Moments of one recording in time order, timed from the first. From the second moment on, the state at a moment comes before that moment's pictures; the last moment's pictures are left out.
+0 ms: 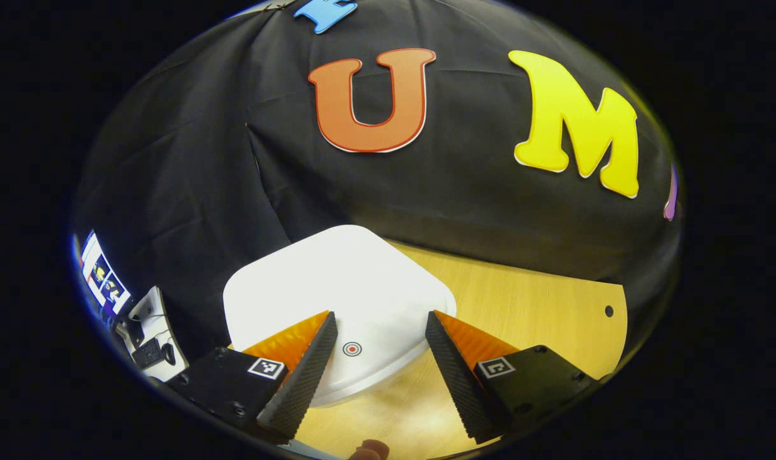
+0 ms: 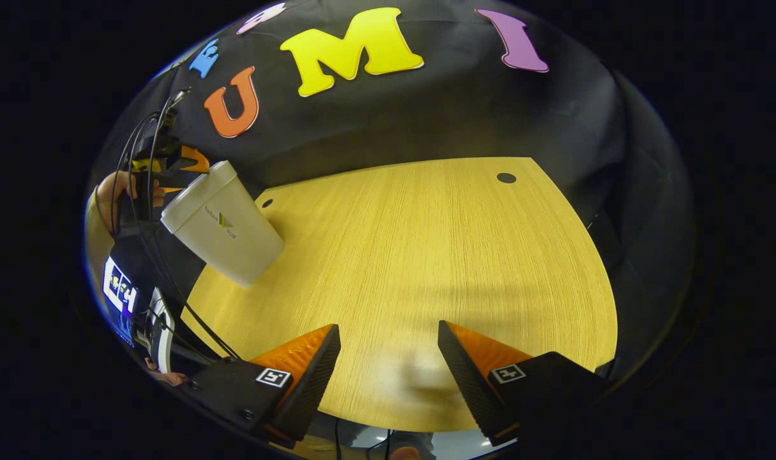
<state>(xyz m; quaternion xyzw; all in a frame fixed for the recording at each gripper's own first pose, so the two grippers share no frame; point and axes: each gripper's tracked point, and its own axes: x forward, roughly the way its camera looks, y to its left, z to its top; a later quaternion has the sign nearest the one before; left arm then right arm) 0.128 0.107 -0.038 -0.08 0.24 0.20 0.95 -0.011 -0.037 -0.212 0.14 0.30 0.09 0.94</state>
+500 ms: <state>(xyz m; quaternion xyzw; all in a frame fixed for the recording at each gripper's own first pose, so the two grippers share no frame) 0.119 0.110 -0.010 -0.07 0.17 0.20 0.96 -0.006 -0.025 -0.197 0.13 0.28 0.10 0.95</state>
